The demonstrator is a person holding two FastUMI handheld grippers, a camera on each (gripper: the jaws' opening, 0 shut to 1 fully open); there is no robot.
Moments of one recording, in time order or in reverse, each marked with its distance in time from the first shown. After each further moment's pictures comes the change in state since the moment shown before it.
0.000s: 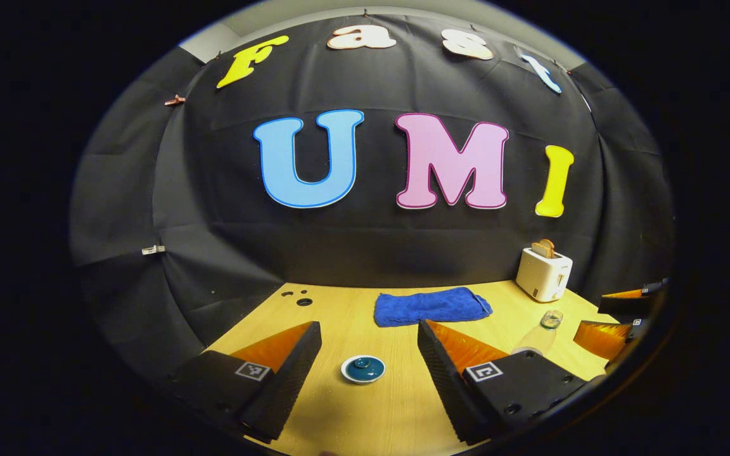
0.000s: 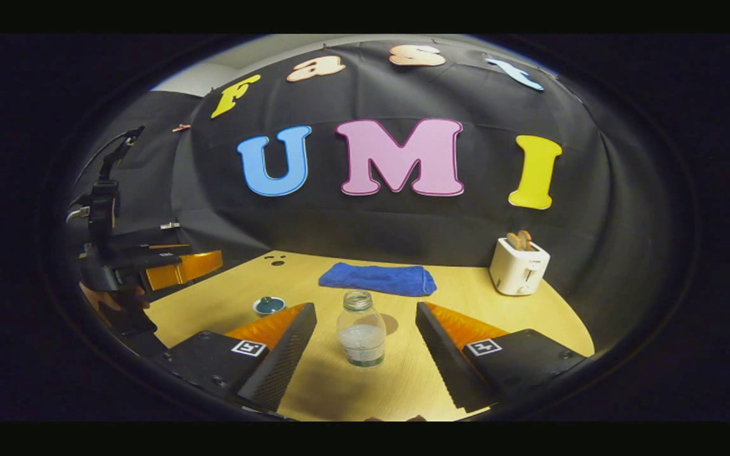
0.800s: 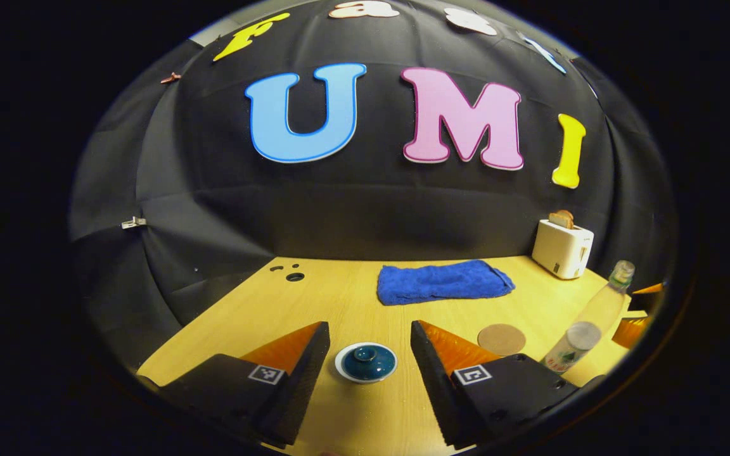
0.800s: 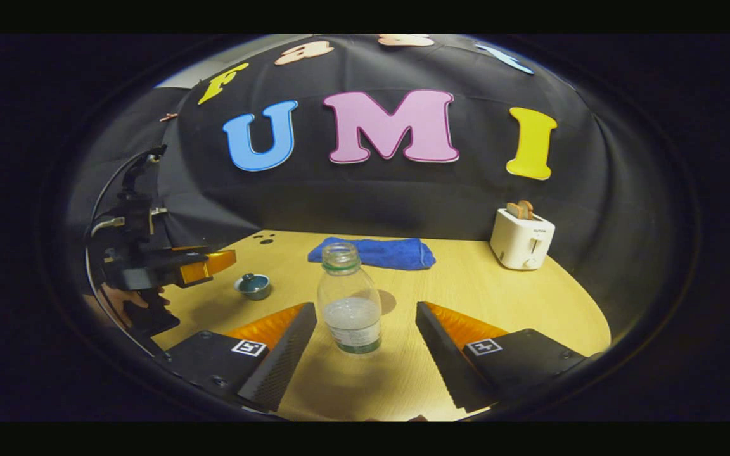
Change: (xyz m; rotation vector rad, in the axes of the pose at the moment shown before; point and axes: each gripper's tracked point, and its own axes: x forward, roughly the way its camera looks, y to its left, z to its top) left arm 0.105 0.010 -0.103 0.004 0.095 -0.011; right arm 0.034 -0.015 -0.070 0.019 0.107 -0.025
